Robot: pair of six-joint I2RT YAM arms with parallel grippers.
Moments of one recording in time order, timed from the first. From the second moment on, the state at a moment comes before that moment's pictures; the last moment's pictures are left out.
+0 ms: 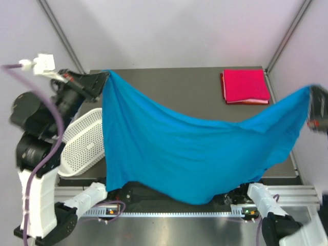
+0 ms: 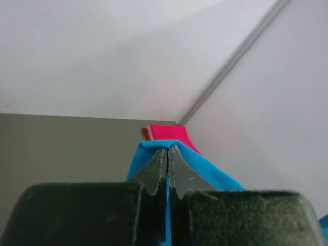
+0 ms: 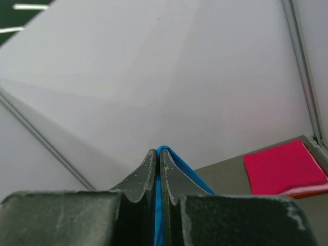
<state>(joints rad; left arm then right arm) -0.32 0.95 1.79 -0.64 0.12 -0.59 -0.14 0.83 2.20 -1.02 -0.07 0.57</state>
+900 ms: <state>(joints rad) -0.04 2.00 1.48 -0.21 0.18 -0.51 0.06 1.99 1.73 -0.13 -0.38 0.47</state>
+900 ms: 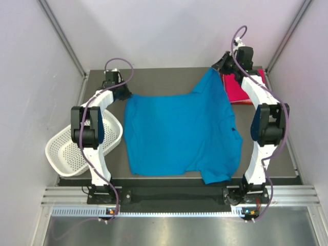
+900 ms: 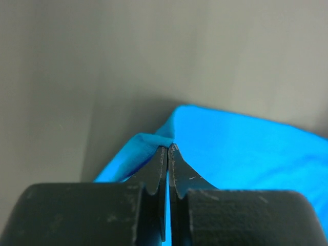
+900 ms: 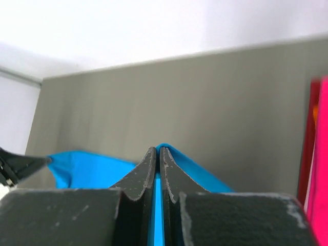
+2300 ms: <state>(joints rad) -0.11 0.92 1.63 -0.37 0.25 -0.47 -0.06 0.93 2.34 -0.97 0.05 0.40</state>
